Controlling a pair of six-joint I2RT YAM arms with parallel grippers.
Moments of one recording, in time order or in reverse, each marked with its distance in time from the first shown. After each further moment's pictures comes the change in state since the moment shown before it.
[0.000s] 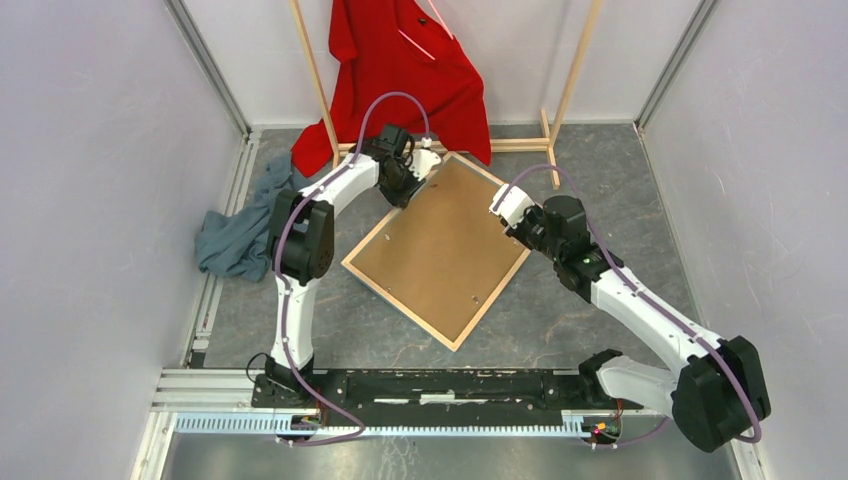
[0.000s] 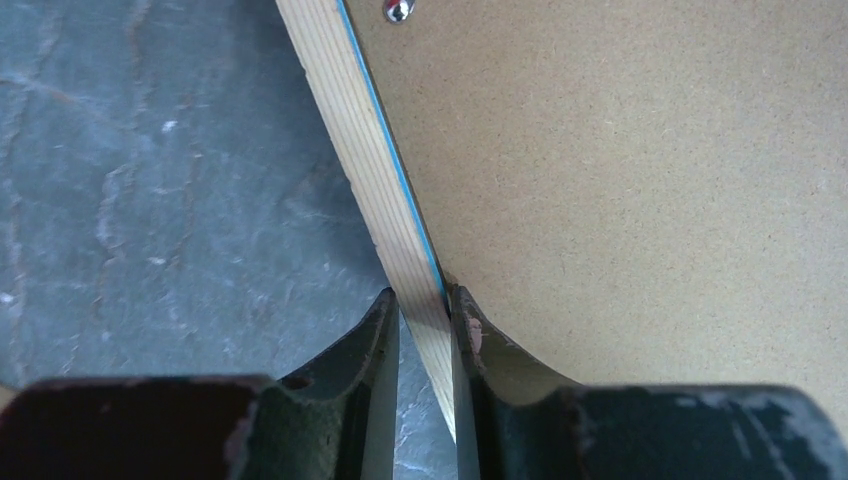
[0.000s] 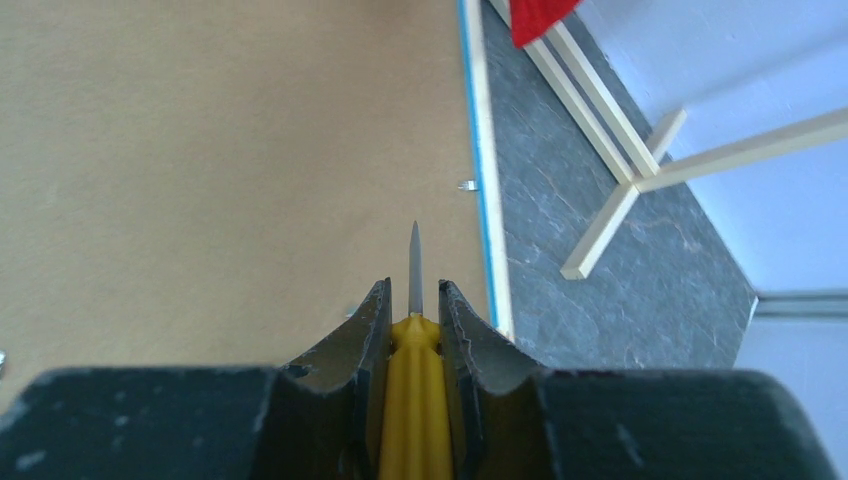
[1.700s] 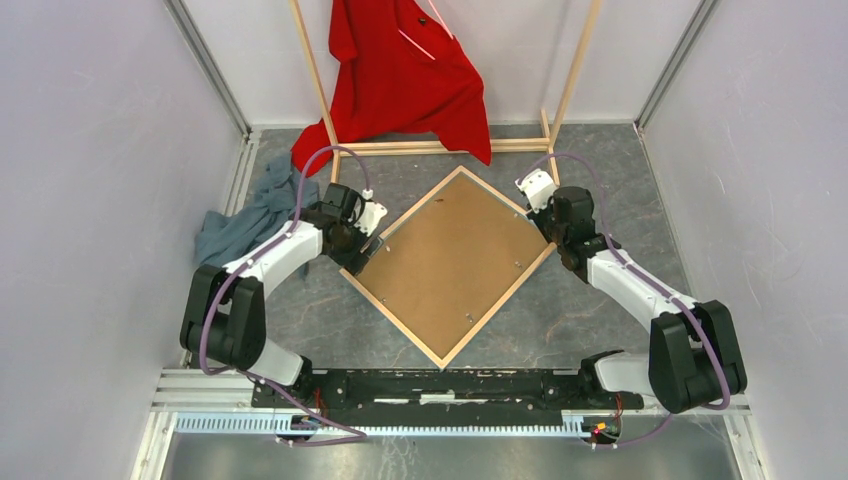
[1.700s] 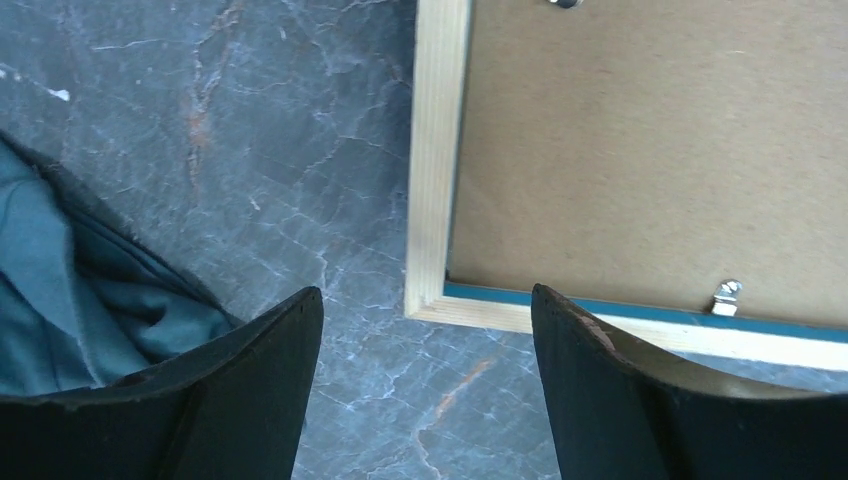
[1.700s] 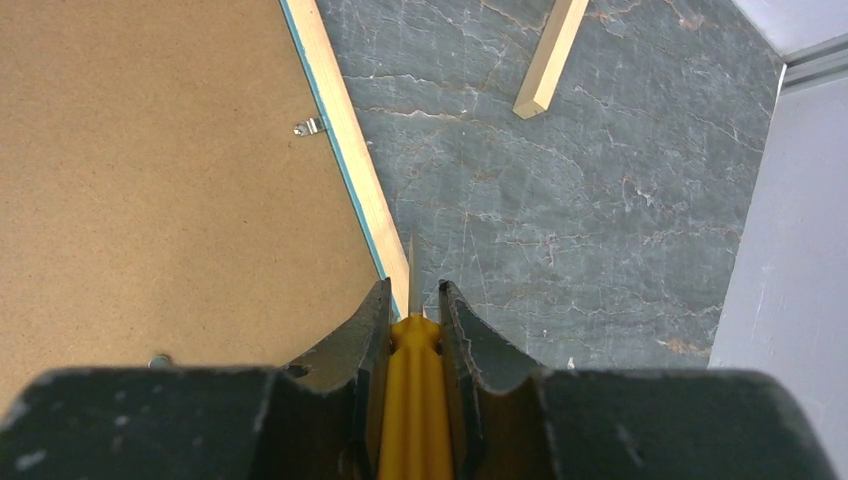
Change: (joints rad) left arm 0.077 -0.694 -0.852 0.087 -0.151 -0.163; right arm -0.183 0.185 -0.002 0.054 0.189 0.138
